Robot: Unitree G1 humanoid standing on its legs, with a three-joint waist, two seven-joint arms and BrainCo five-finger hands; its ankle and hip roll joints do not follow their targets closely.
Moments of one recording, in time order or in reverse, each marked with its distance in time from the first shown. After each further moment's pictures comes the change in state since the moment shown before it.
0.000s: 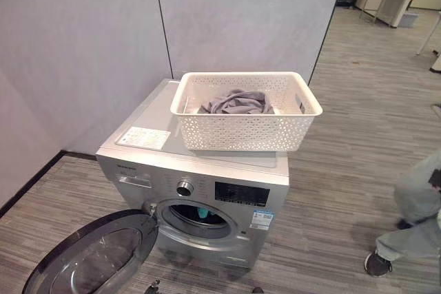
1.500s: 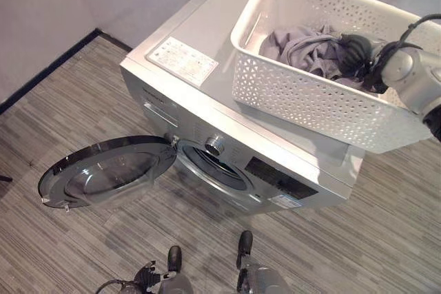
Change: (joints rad) left arm -0.091 0.092 -0.090 0.027 -0.302 -0.041 -0.109; right arm -1.491 -0.230 1.578 1.124 0.111 0.186 0.642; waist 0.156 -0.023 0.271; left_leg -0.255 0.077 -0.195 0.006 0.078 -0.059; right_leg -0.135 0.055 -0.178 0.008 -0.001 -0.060
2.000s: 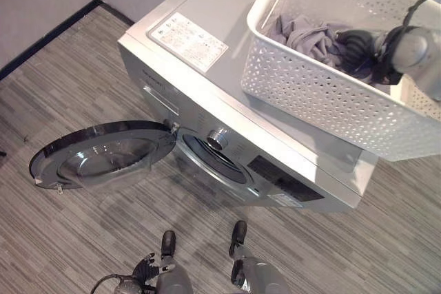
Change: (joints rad) left arm -0.008 0.027 -0.007 -0.039 -0.016 -0.010 -0.002; right arm -0.161 -0.148 0.214 -0.209 0.129 0.002 0.140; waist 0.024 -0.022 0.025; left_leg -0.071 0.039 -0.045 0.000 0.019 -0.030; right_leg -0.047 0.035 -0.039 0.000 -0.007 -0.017
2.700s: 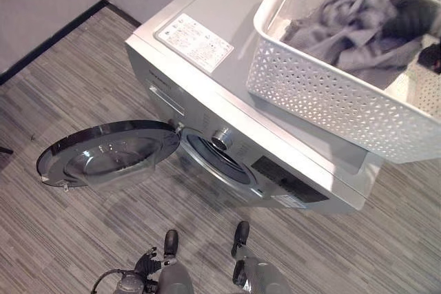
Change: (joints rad) left arm -0.030 -0.025 0.015 0.007 0.009 -0.021 0.004; right arm 0.169 -0.170 -0.425 0.039 0.264 -0.107 -0.159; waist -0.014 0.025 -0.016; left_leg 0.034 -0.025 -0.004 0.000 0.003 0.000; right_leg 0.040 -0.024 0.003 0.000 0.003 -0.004
